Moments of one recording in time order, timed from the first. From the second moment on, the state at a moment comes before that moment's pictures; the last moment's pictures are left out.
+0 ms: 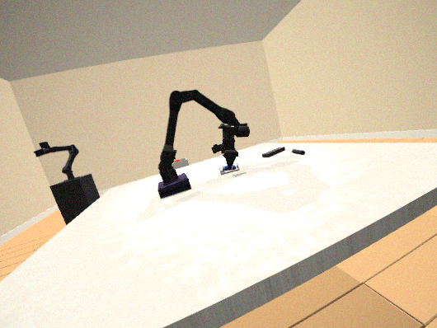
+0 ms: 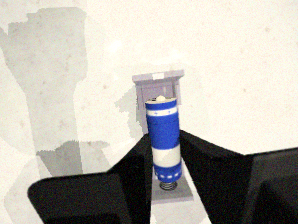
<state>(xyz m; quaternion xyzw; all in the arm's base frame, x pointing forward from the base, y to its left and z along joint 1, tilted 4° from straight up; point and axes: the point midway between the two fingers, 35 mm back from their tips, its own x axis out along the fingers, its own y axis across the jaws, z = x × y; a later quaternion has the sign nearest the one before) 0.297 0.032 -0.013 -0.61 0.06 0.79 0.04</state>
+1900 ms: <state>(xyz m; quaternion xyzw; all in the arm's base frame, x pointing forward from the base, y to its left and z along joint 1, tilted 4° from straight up) 0.282 0.033 -0.016 -0.67 0.06 0.74 0.04</state>
